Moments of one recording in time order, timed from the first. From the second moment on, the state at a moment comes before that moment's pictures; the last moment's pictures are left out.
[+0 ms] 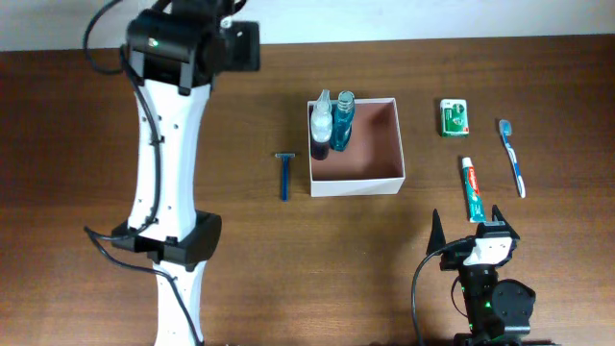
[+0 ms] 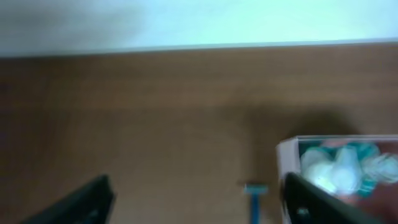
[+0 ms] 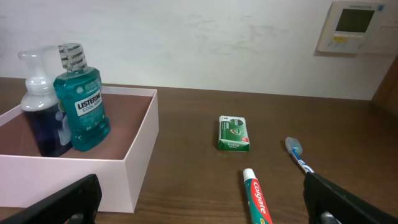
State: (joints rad) left arm -0.28 2.29 3.03 -1.66 -0.24 -0.20; right arm -0.04 0.01 0.01 -0.07 -0.05 -0.06
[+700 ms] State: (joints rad) left arm -0.12 2.29 2.88 -1.69 -0.12 -0.21; right arm -0.04 0.01 0.01 -0.07 -0.05 -0.06
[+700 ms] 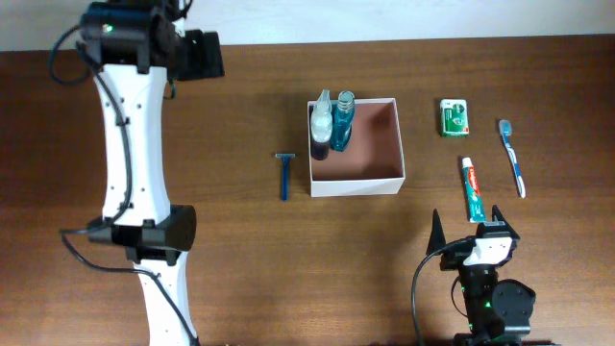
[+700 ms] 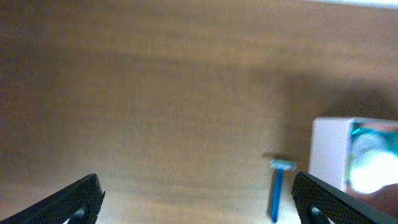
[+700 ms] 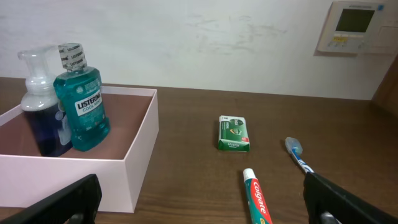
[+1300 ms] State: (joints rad) left arm -0.12 2.29 2.63 -1.68 -0.12 -0.21; right arm -0.04 0.01 0.01 -0.07 -0.05 -0.06
